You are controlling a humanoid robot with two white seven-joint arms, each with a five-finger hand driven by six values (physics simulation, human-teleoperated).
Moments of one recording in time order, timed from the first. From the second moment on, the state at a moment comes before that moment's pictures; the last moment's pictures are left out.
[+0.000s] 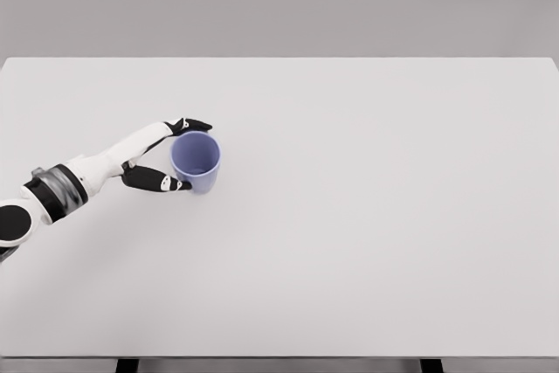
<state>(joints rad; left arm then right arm) -0.41 0.89 -0.74 -1.80 0.24 0.06 -0.11 0.00 0.00 -0.09 0.06 0.07 -0.10 0.04</state>
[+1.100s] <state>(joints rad) -0.40 0.99 -0.71 -1.80 0.24 0.06 -0.11 0.00 0.00 -0.09 0.06 0.07 -0.10 0.04</state>
